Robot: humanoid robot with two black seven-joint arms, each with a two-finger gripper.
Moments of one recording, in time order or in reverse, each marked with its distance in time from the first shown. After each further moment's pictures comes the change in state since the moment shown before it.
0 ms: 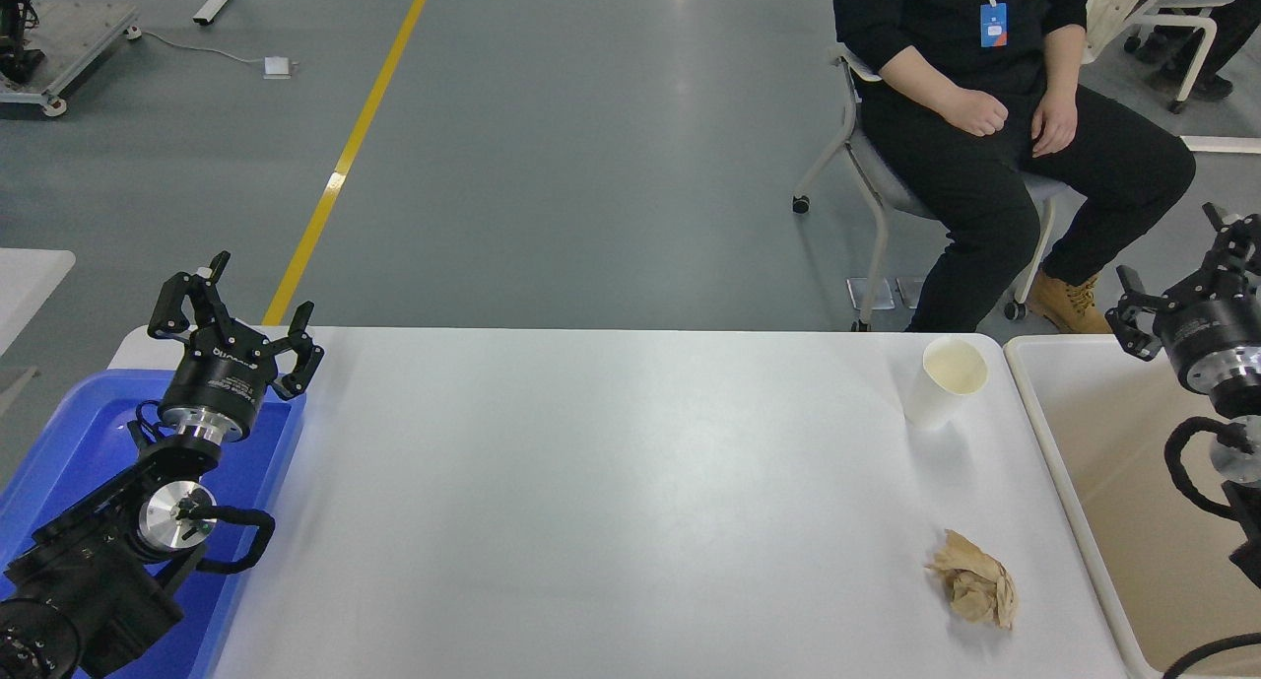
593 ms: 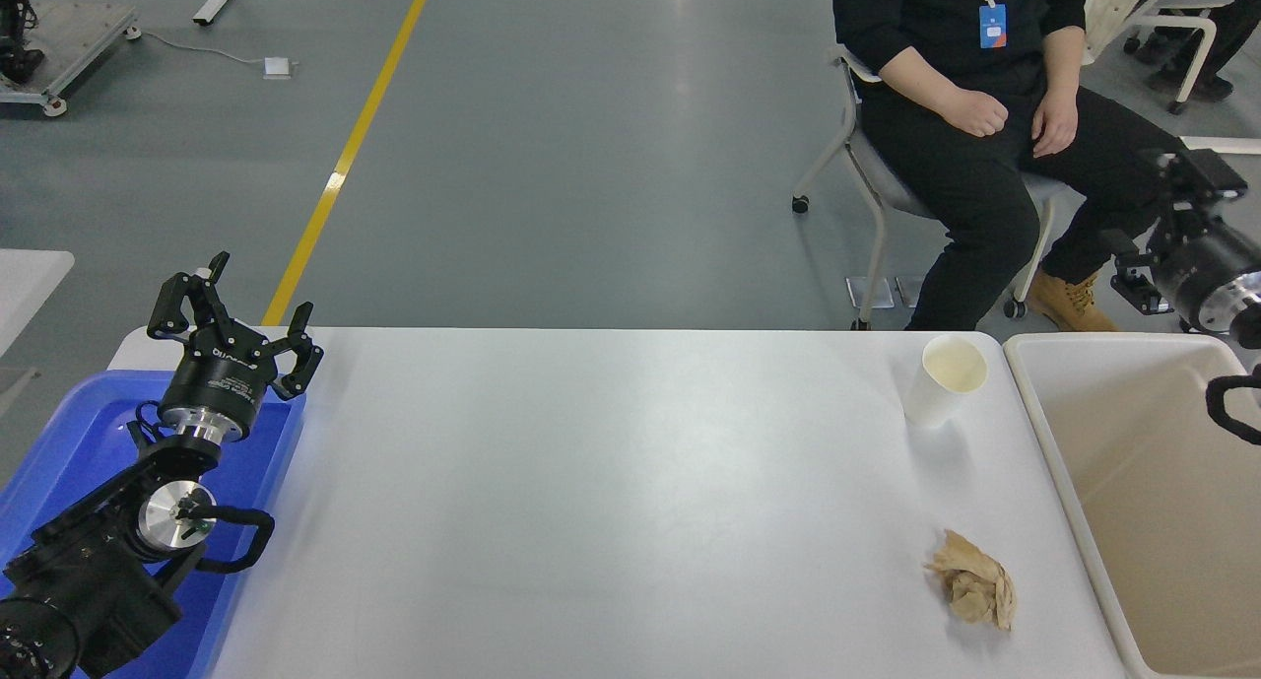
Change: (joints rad) left arm 0.000 0.000 0.000 0.000 0.000 0.000 0.000; right arm 0.320 -0.167 -0.861 0.009 -0.106 0.003 0.003
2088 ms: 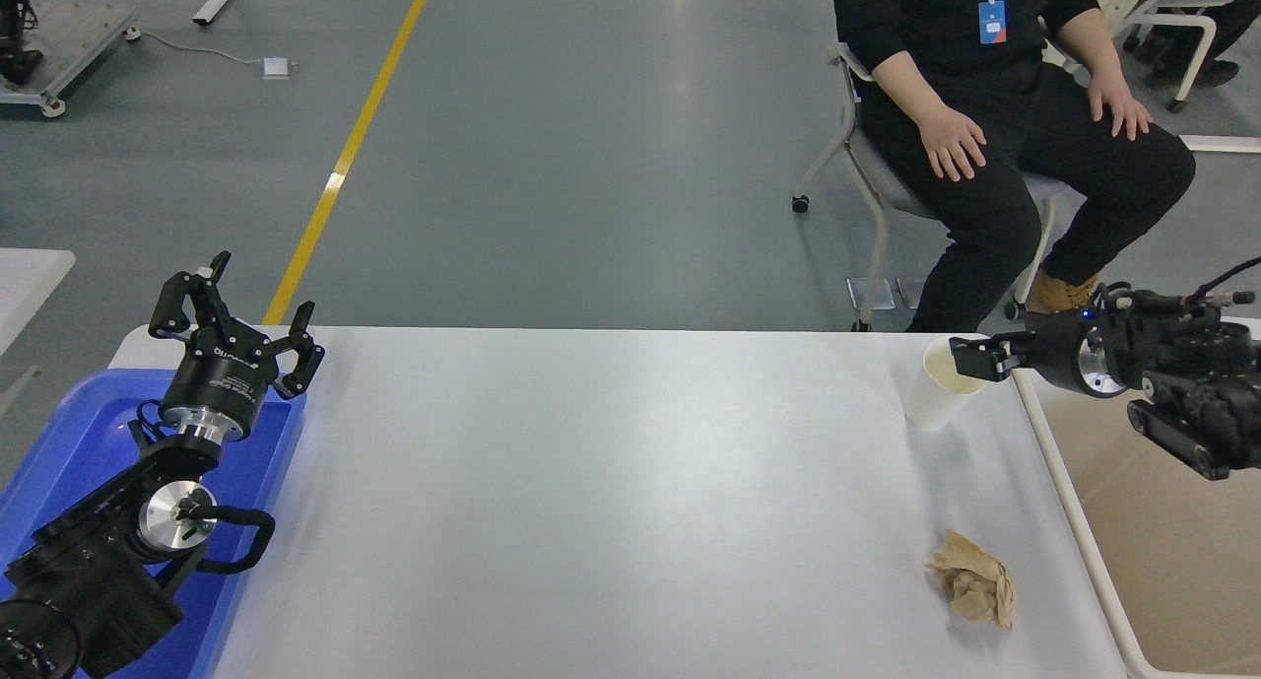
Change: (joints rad) left arm 0.000 -0.001 0.000 0.000 0.000 0.000 0.000; right arm 0.051 0.228 -0.631 -0.013 -0.811 -0.345 -0.001
